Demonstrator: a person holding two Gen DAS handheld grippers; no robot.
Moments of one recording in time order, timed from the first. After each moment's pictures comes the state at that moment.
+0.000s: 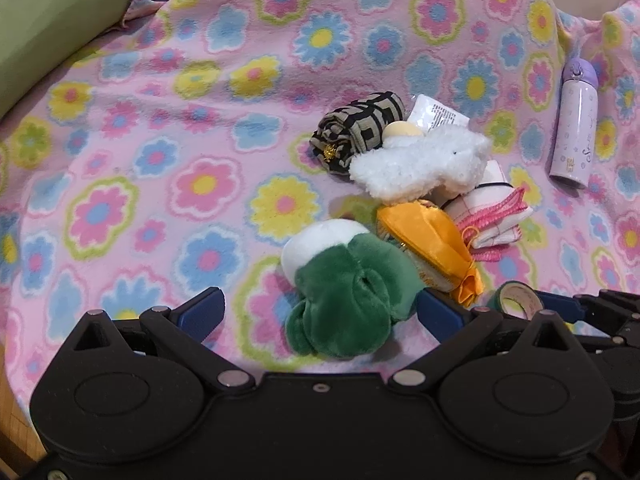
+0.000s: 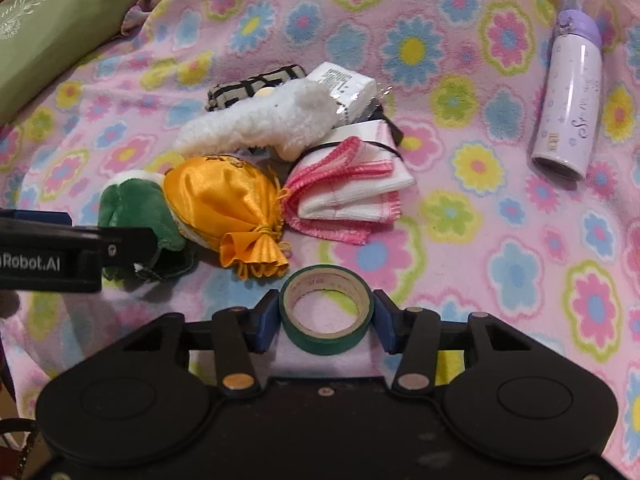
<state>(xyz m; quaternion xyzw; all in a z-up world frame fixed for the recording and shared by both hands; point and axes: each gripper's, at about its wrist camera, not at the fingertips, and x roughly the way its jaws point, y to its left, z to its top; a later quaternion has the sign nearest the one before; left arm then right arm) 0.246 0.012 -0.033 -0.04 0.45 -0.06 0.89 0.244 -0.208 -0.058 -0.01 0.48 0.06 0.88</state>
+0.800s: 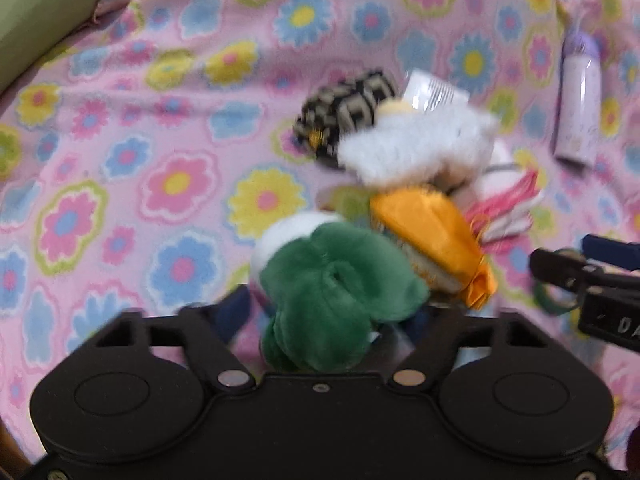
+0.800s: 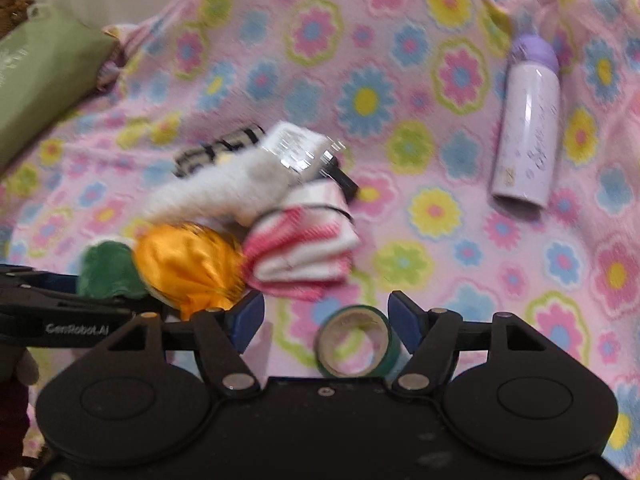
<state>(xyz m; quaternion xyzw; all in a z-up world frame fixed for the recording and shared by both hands) 0.260 0.005 -0.052 -0.03 0.46 -0.08 0.88 0.249 -0.224 -0.034 0.02 0.42 0.04 0.90</state>
